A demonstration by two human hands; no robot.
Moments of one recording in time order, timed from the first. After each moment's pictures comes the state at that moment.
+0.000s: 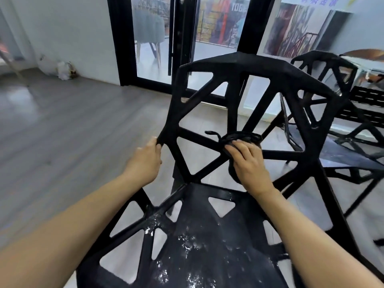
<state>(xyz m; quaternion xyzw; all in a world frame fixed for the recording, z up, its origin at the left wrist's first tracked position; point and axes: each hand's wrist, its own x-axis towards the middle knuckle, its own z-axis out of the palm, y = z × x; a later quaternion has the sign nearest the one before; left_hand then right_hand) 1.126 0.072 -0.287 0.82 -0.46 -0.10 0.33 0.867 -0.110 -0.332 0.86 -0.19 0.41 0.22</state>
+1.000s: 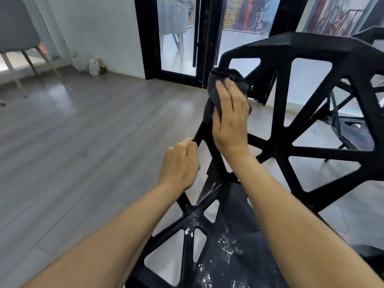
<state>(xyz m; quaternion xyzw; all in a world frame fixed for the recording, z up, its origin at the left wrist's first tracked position) 1.114 0.095 -0.277 0.78 -0.41 -0.13 0.45 1.053 -0.055 -0.266 0.81 -0.22 0.55 0.02</state>
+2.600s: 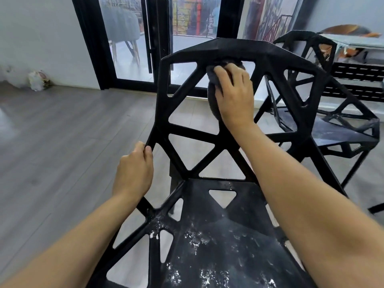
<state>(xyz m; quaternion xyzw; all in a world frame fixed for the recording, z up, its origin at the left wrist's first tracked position) 1.113 0.077 -0.289 0.81 -0.44 0.00 0.39 0.953 -0.156 -0.209 0.73 -0.31 0.54 0.28</state>
